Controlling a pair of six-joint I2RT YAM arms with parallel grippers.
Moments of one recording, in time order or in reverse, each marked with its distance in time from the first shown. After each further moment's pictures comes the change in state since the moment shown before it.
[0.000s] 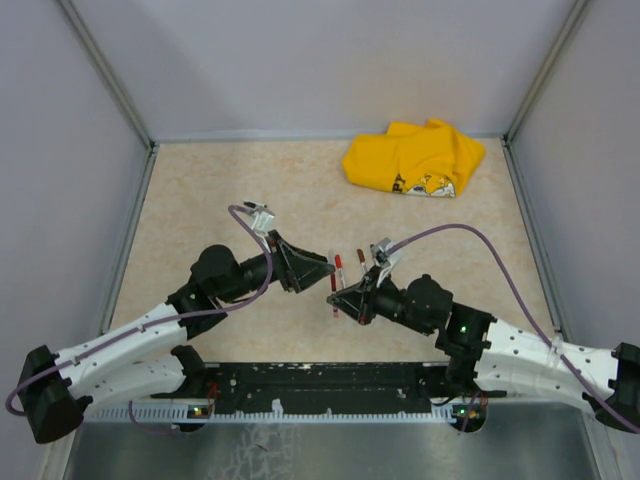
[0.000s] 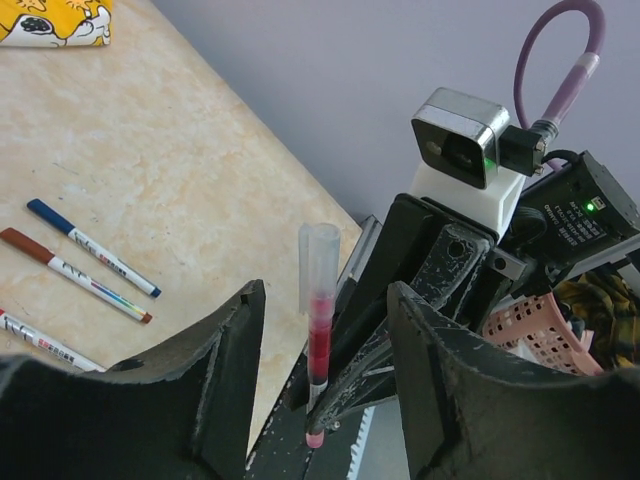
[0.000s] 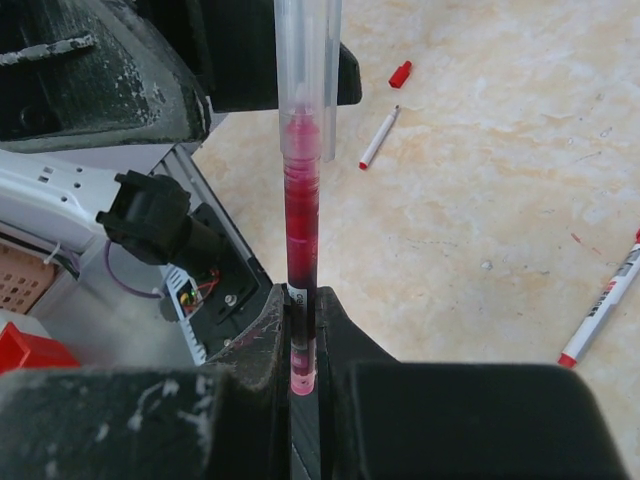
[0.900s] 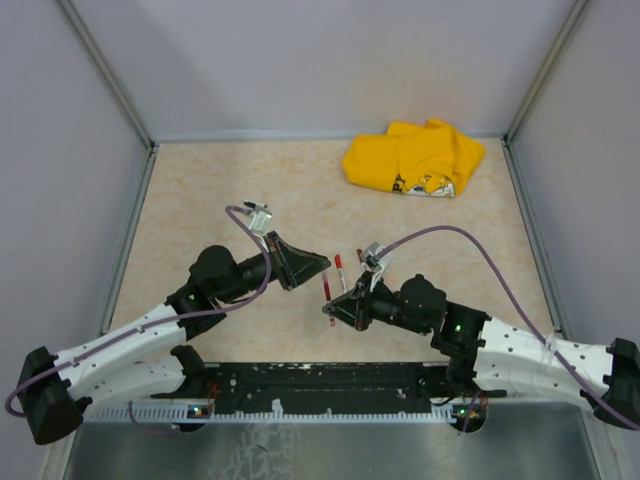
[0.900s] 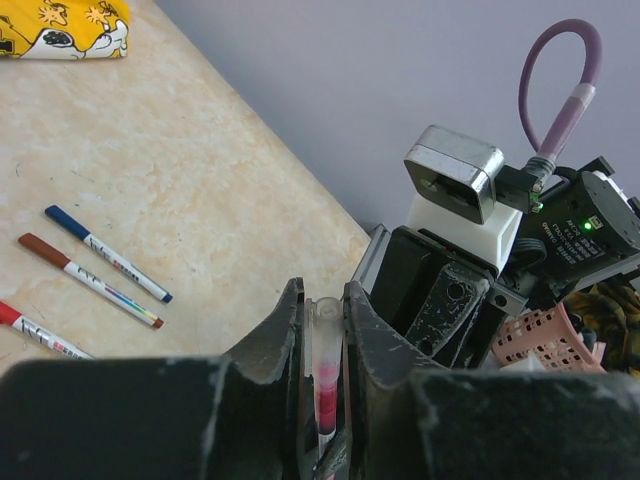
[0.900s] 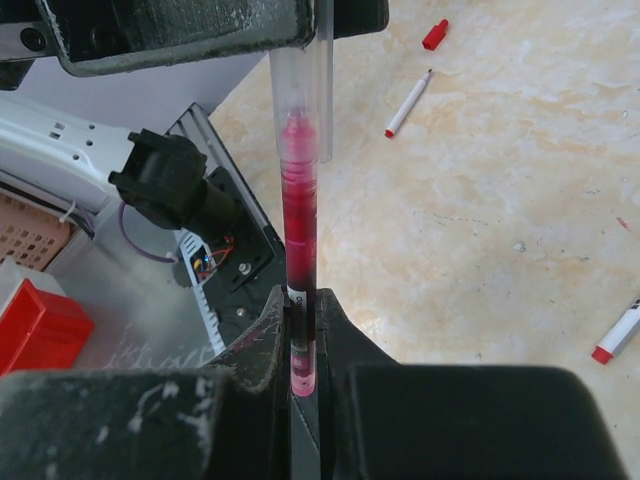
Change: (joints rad) left arm 0.000 -0.009 -0.005 0.000 -0.024 -0.003; right arm 0.000 0.042 -0.001 0.001 -0.097 0.002
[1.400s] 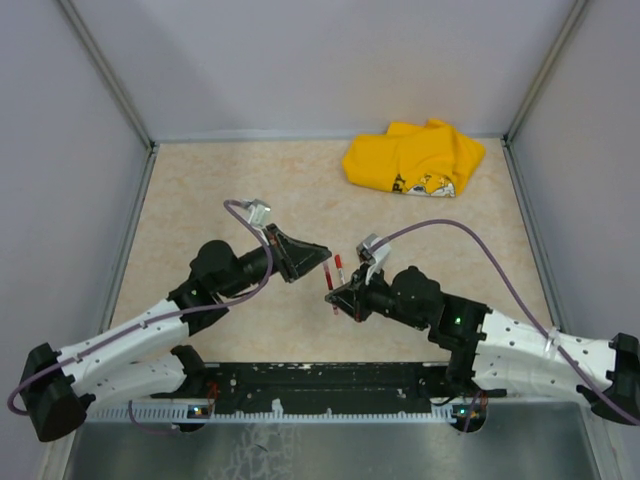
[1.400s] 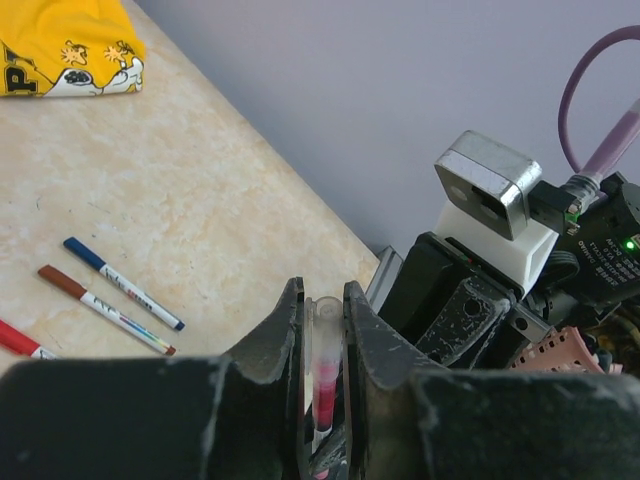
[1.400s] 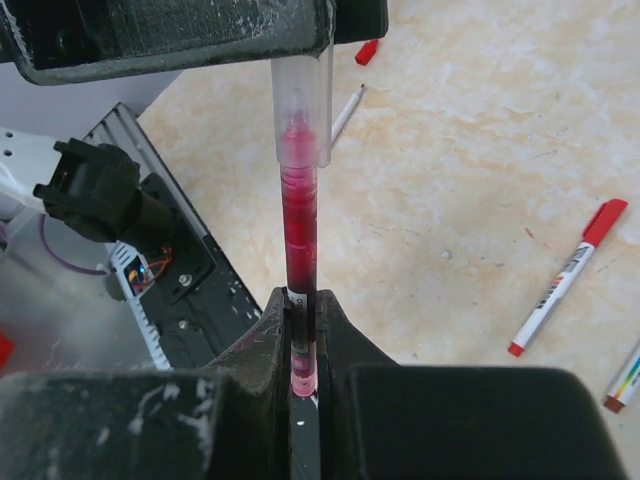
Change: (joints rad) left arm 0.015 0.033 0.023 0.026 -0.012 0.017; right arm 0.007 0.048 0.114 -0.135 0.116 -0.098
